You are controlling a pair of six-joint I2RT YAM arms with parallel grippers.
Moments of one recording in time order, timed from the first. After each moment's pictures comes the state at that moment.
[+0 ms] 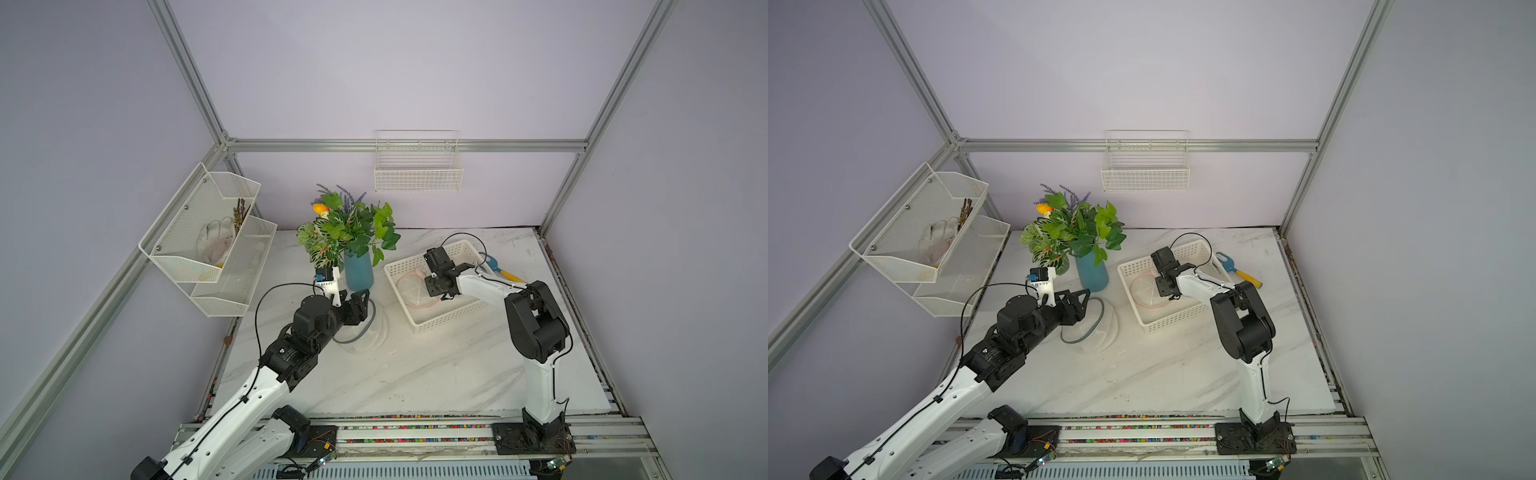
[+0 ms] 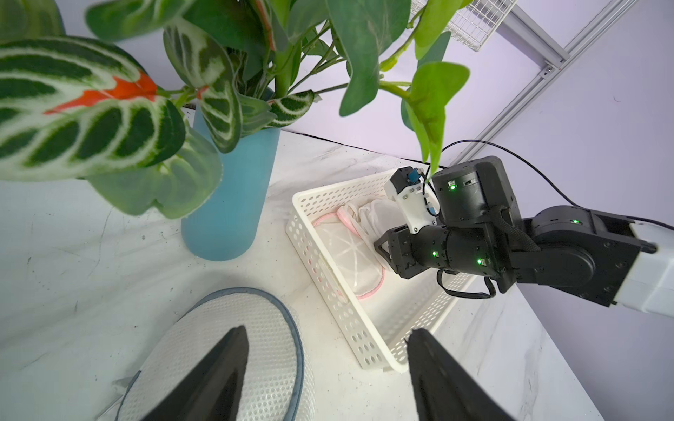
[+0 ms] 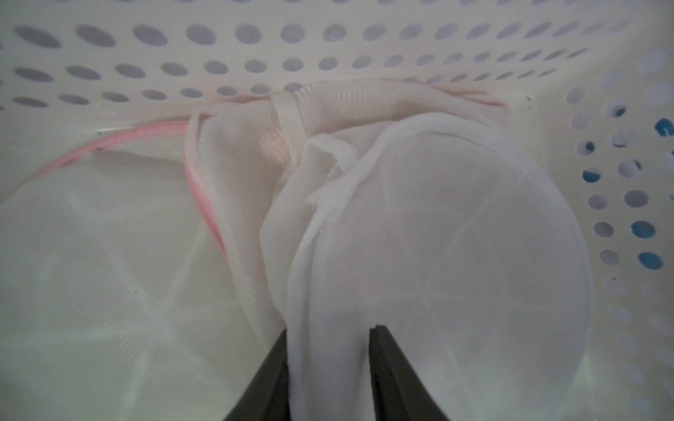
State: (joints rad) left arm -0.52 0.85 0.71 -0.17 -0.12 -0.49; right arm 0.48 2.06 1.47 -0.44 0.30 0.13
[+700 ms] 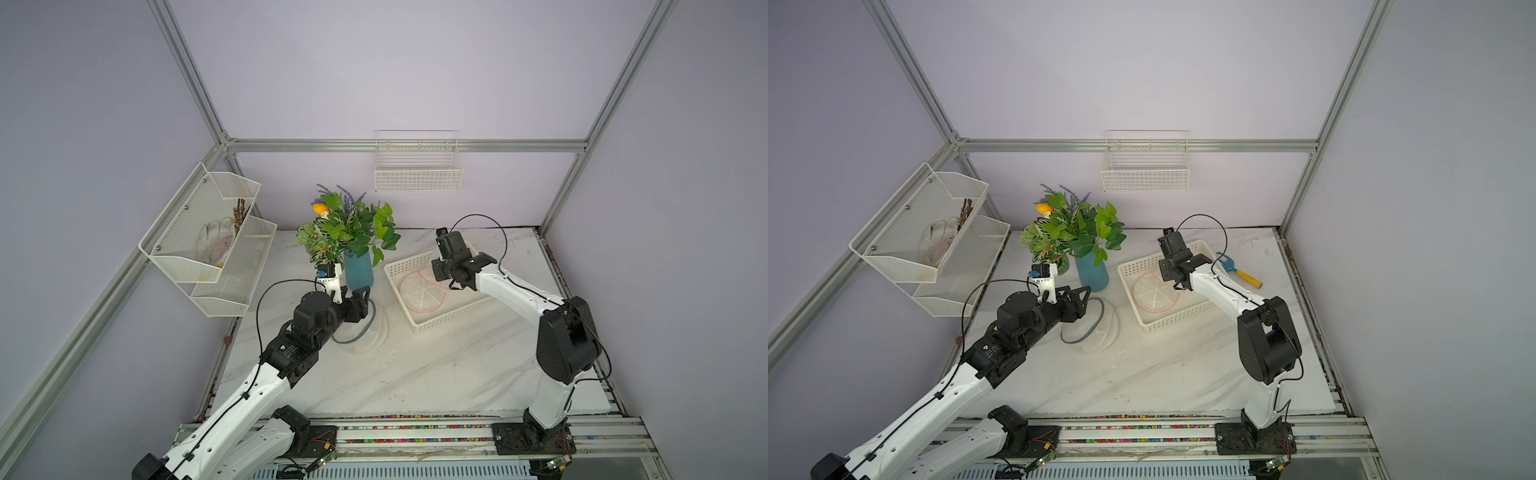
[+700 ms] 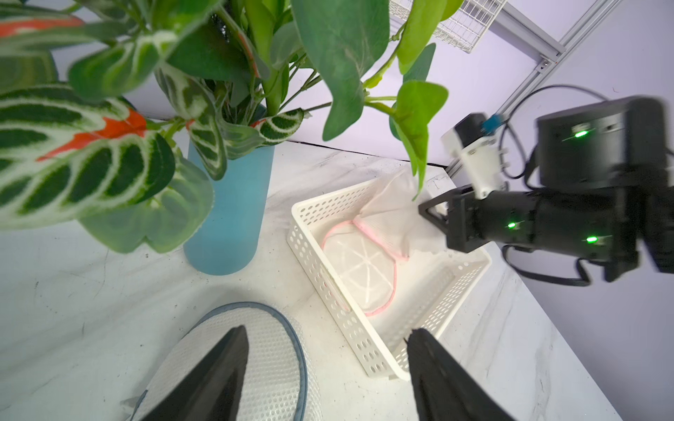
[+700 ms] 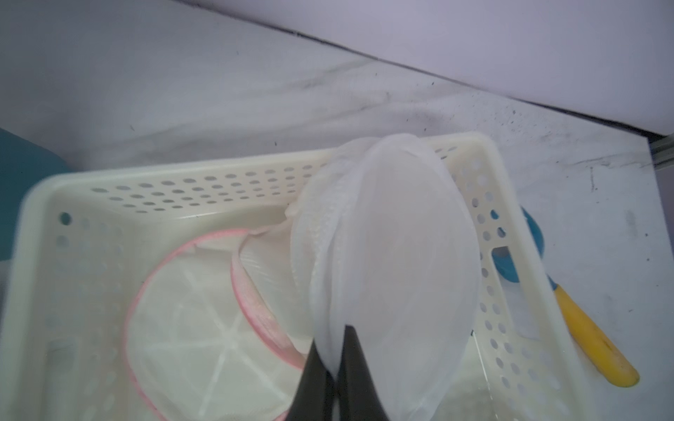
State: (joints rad) left arm -0.51 0.87 0.74 -0.17 -0.11 -0.42; right arm 0.48 1.77 1.48 -0.47 0.29 0.14
